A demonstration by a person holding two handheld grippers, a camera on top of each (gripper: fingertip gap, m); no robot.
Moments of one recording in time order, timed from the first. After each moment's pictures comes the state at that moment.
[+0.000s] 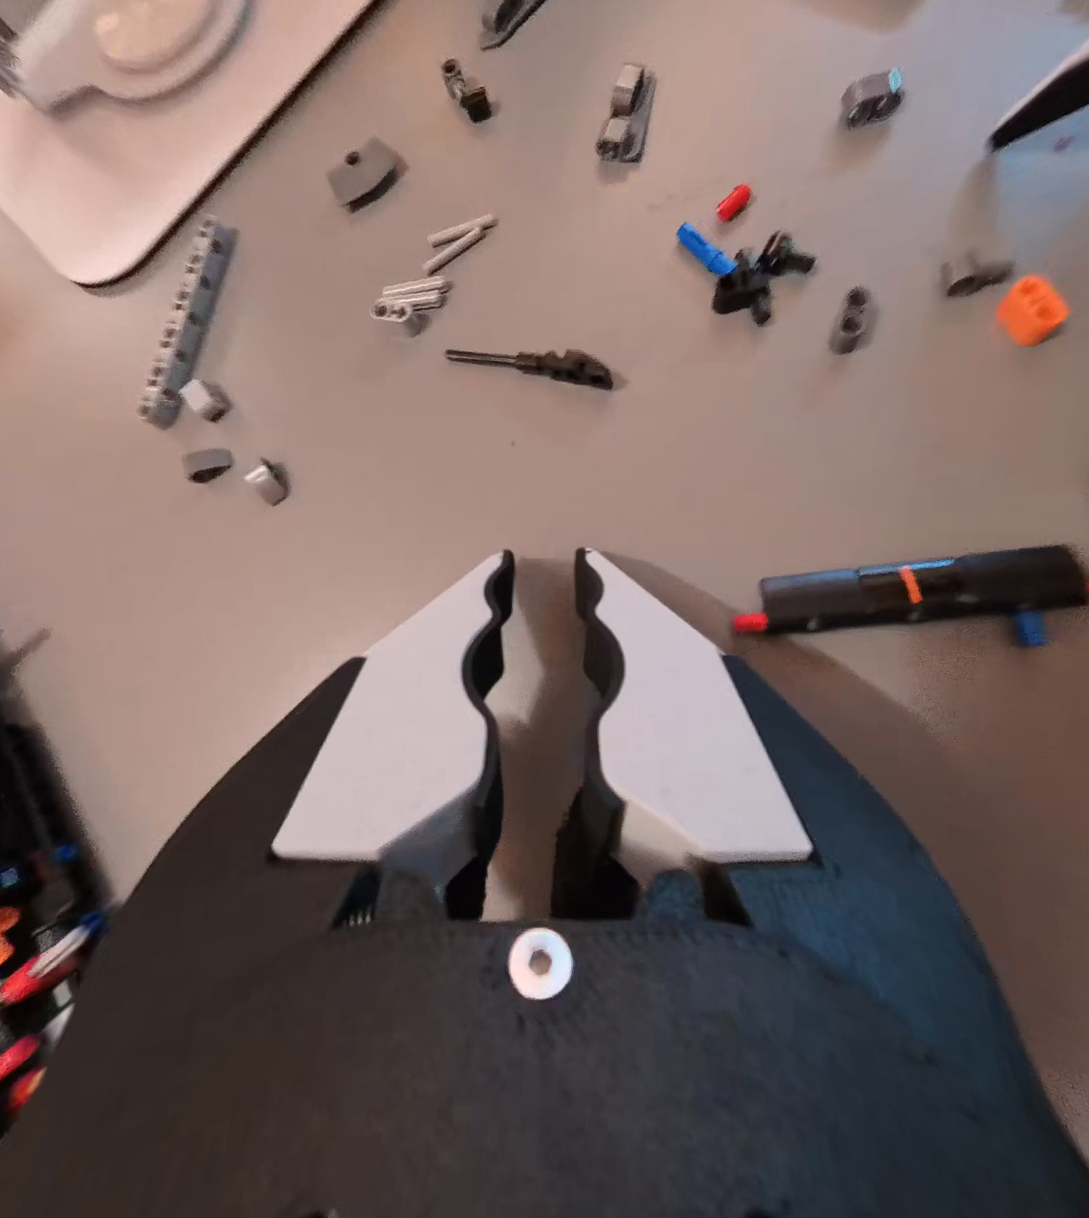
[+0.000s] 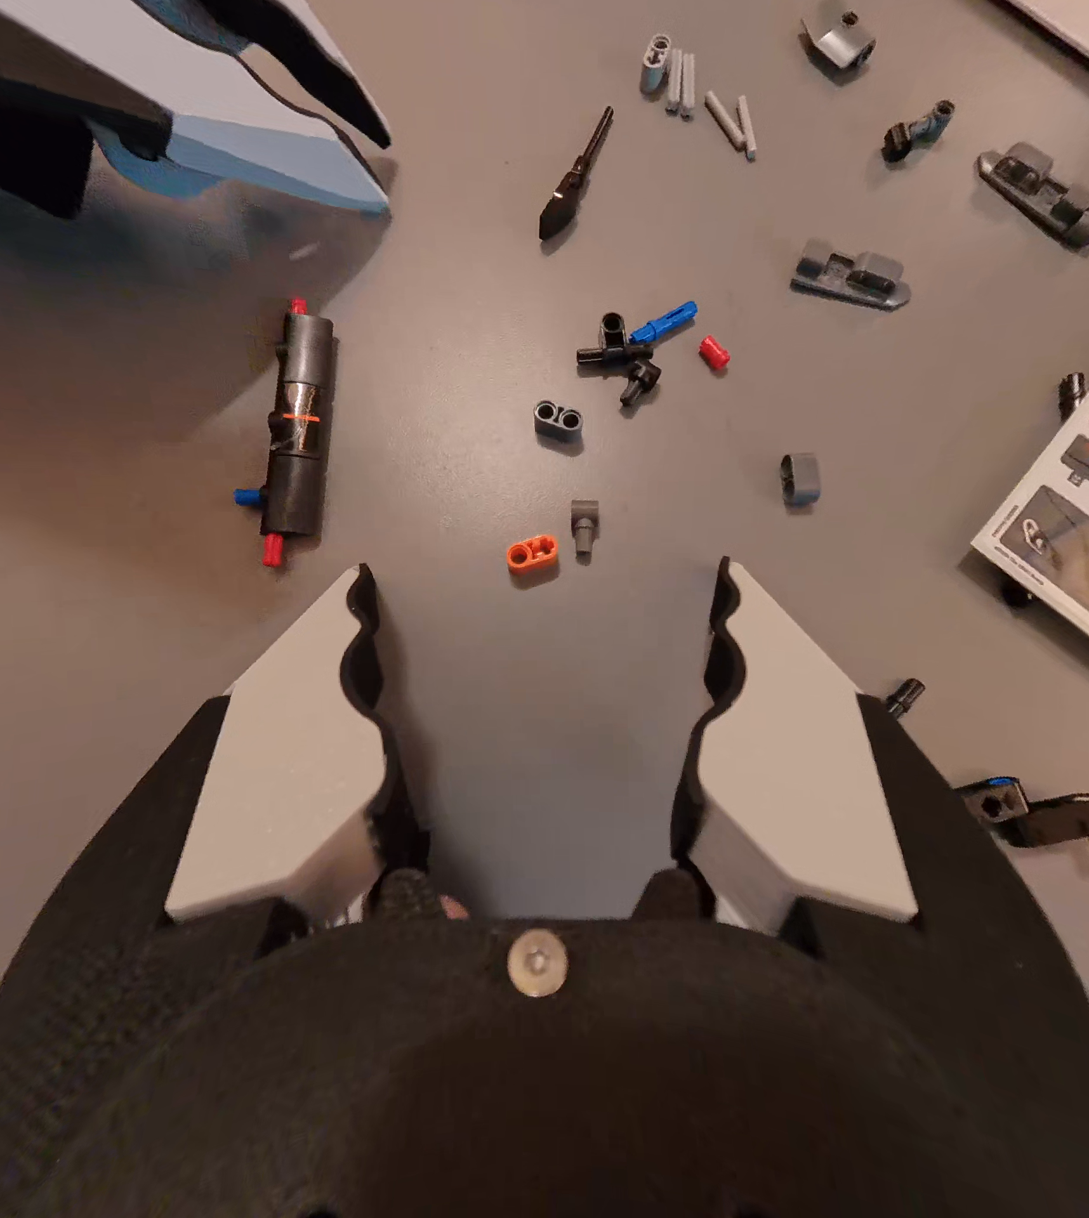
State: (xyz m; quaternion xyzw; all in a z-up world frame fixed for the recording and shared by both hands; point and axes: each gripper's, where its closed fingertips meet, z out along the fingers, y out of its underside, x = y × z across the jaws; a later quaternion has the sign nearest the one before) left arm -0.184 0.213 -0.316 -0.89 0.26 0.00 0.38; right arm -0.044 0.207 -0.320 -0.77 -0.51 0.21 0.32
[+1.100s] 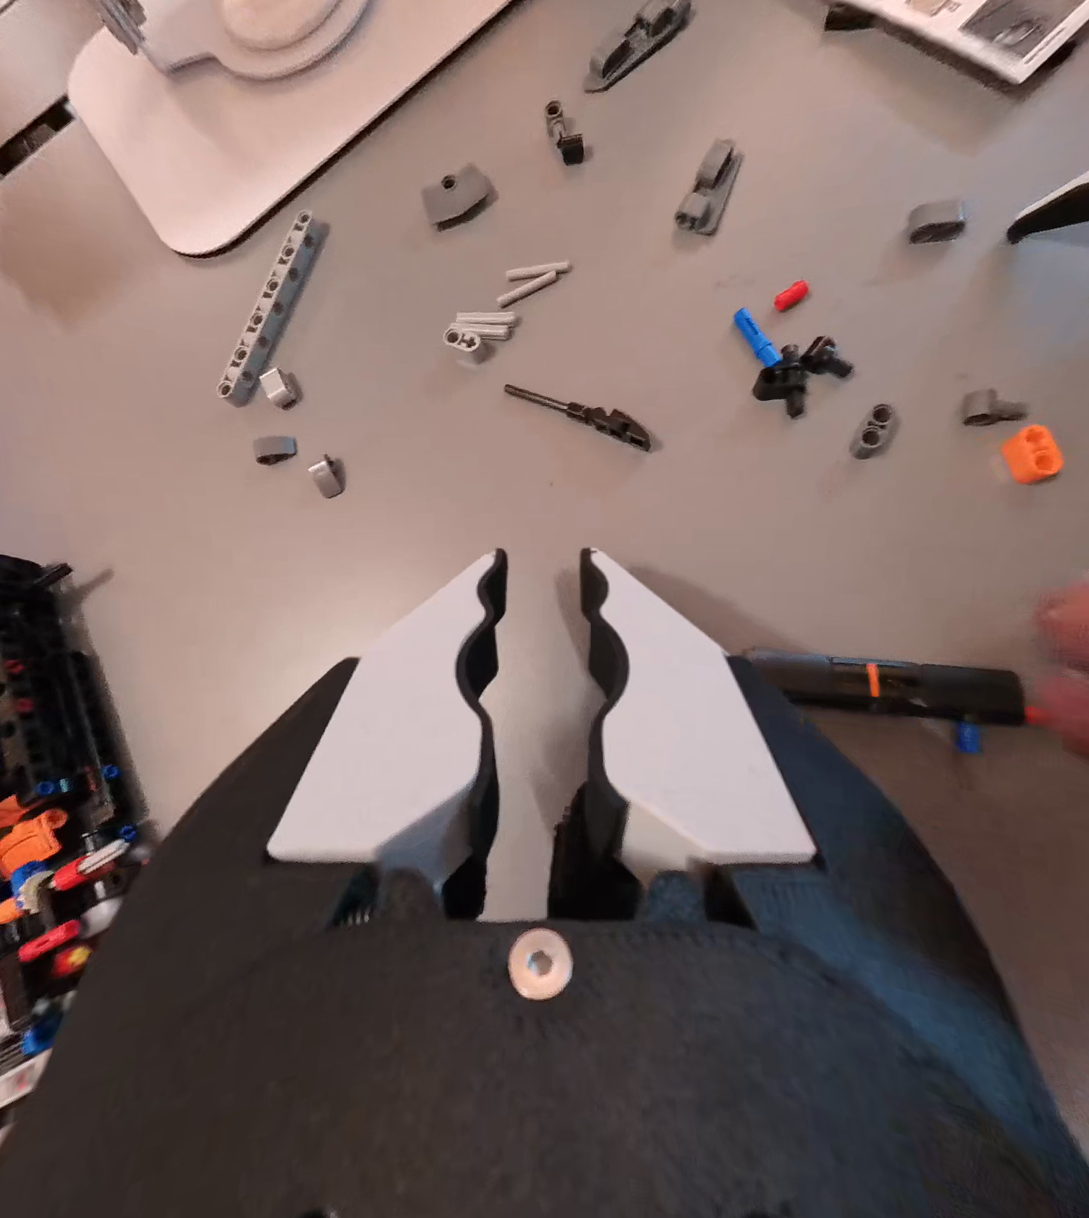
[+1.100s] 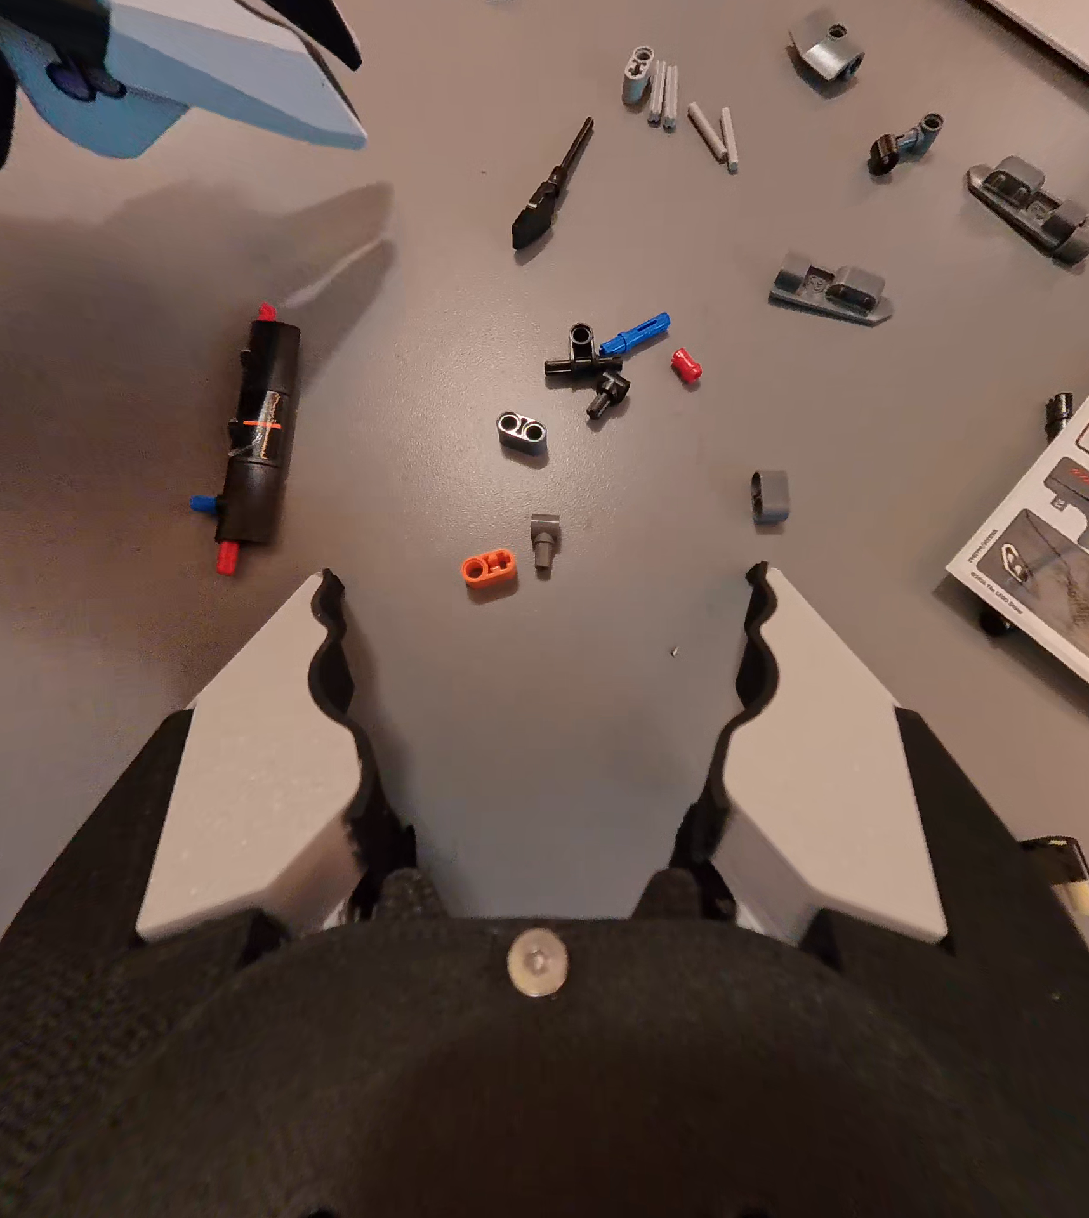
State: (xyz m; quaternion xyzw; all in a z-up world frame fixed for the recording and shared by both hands) left arm -0.184 0.220 -0.295 -0.91 0.18 0.03 0.37; right arm -0.044 0.219 -0.323 -0.76 -0.52 0.22 0.31
